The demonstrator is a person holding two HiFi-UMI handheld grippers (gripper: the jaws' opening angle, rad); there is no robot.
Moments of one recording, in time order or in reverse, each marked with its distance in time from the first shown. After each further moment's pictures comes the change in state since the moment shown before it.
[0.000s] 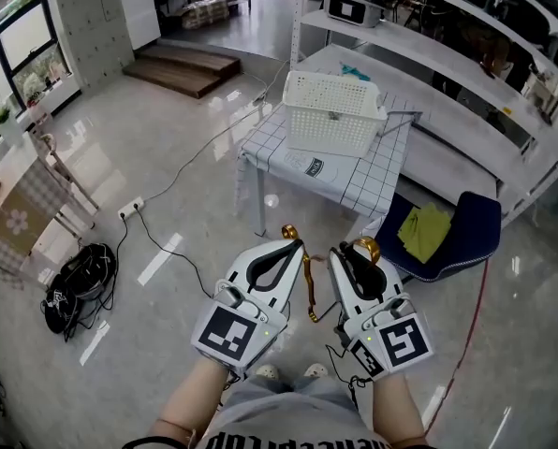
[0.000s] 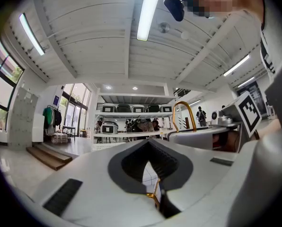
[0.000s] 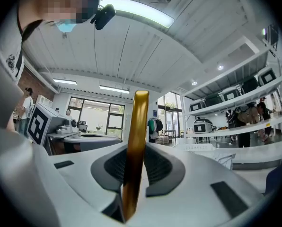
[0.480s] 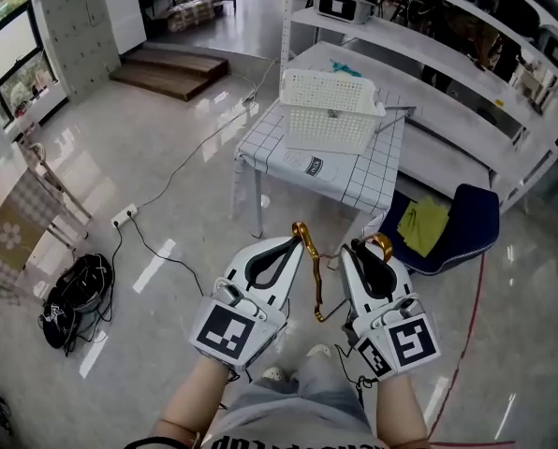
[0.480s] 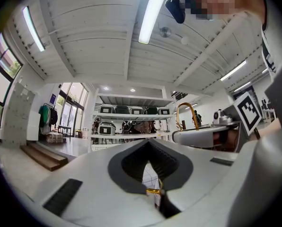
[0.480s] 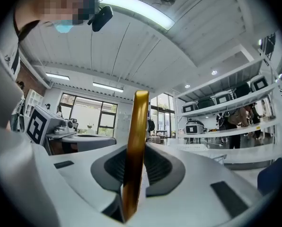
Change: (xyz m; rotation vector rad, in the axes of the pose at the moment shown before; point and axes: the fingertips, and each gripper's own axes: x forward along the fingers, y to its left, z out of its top) left arm -0.011 0.030 -0.006 -0.014 -0.032 -0.046; right arm 0.012 0.005 -0.004 -0.017 0.005 -0.108
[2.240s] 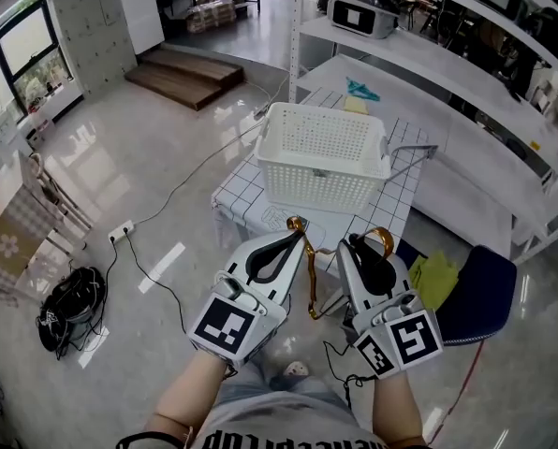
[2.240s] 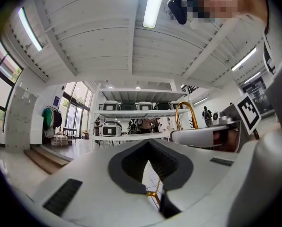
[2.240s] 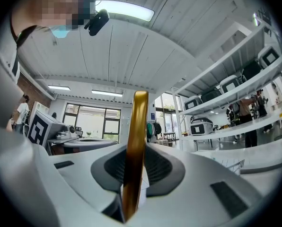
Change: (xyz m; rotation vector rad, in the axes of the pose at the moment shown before) left arm 0.249 0.105 -0.009 0.069 -0.010 0.094; right arm 0.172 -0.210 -0.008 0.073 -0.059 0.124
